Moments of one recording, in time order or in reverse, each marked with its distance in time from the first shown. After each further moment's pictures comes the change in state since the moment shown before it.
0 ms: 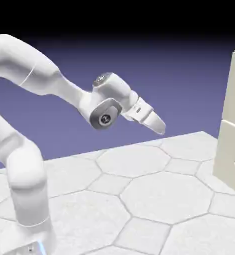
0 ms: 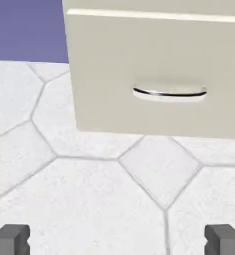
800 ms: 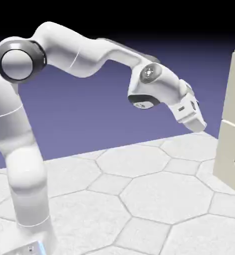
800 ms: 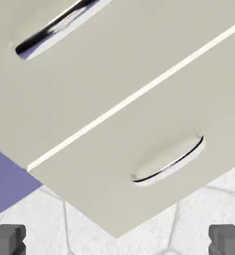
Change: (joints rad) arm 0.016 0.411 -0.077 0.564 1.044 -0.075 -0.391
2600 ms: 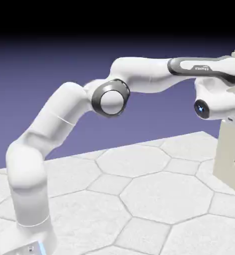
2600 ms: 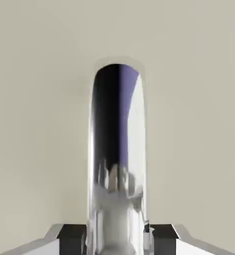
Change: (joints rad) arm 0.021 0.750 -0.118 1.047 1.552 -0.061 -0.520
